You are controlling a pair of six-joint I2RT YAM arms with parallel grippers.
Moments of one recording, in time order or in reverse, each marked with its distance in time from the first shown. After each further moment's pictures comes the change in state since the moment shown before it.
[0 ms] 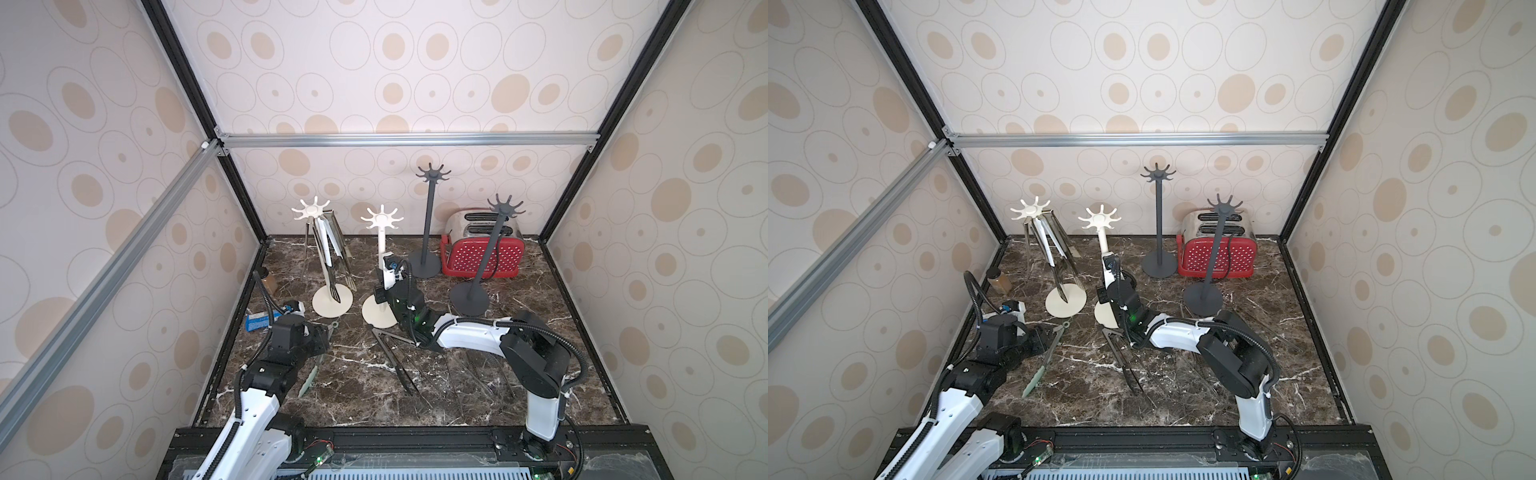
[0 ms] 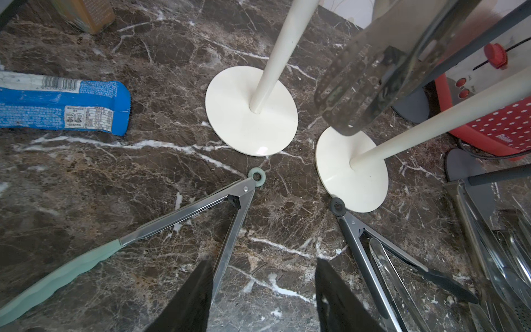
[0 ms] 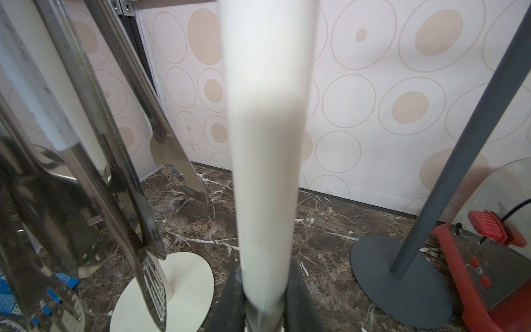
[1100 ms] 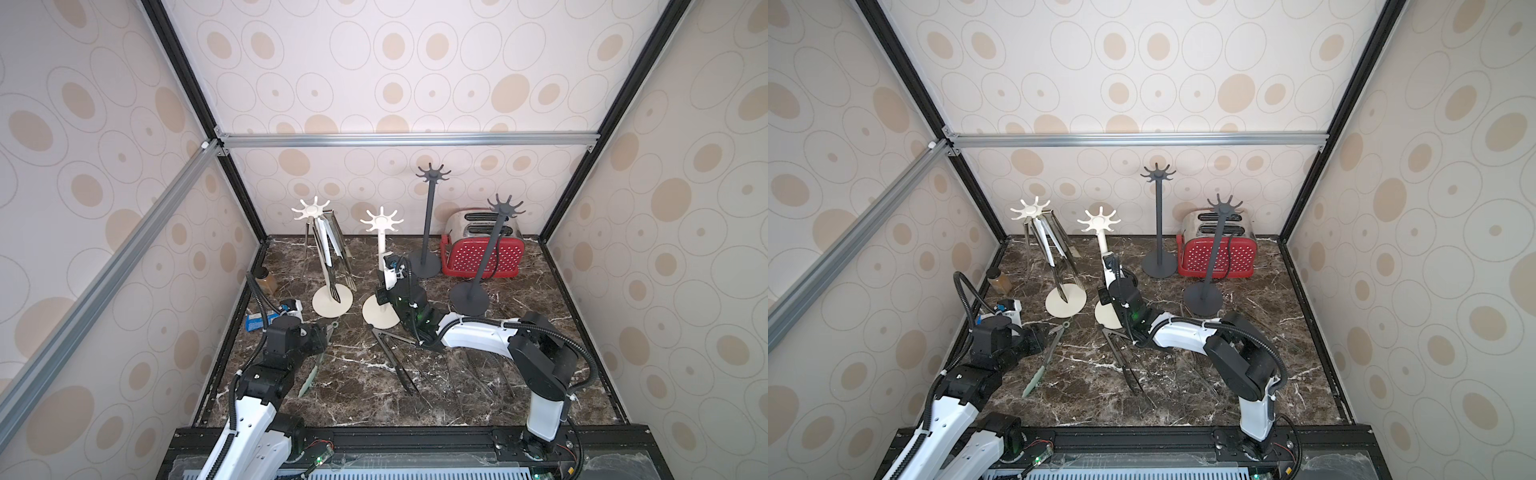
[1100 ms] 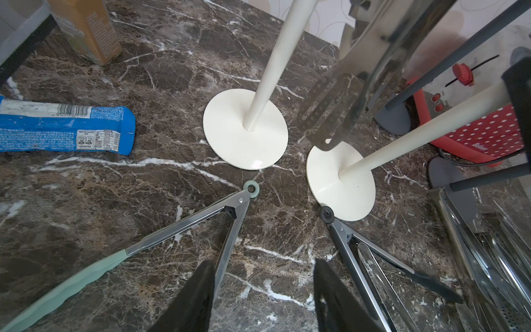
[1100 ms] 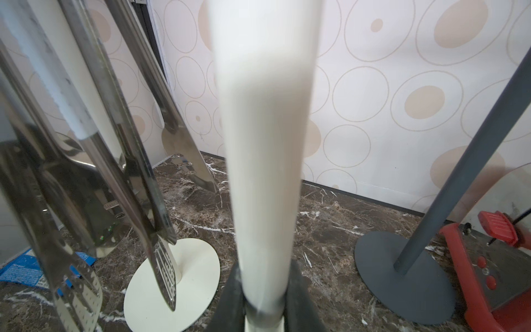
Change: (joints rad) left arm 0.000 -0.071 0.013 -0.008 -0.004 0.024; right arm -0.003 -0.042 -0.018 -0.051 -0.063 -0.009
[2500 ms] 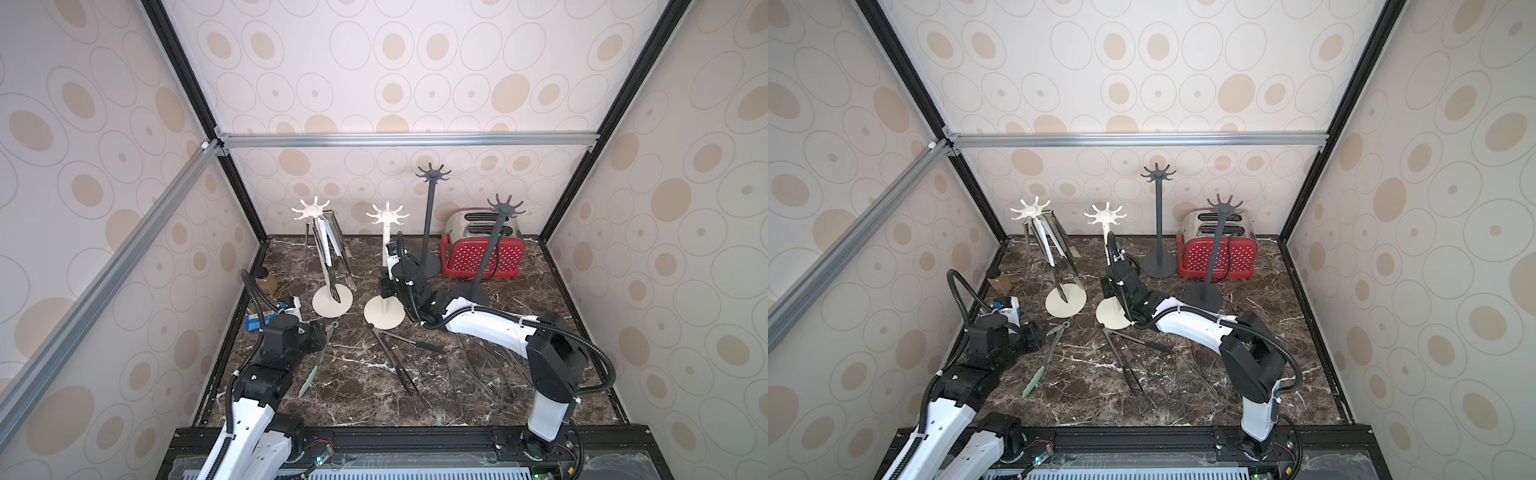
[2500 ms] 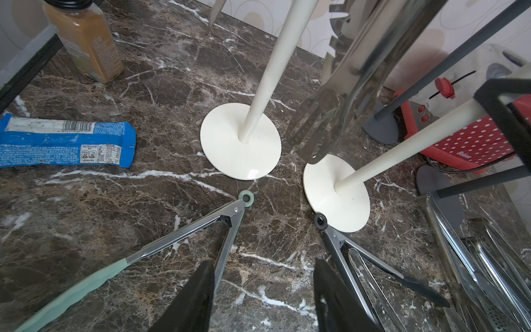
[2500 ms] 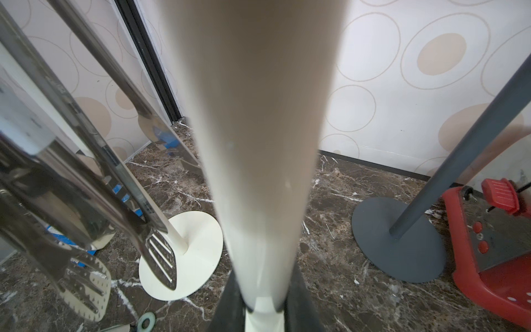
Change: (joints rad) left arm 0.000 -0.015 0.037 -0.010 0.001 0.002; right arm -0.041 -0.046 0.173 -0.471 -0.076 0.172
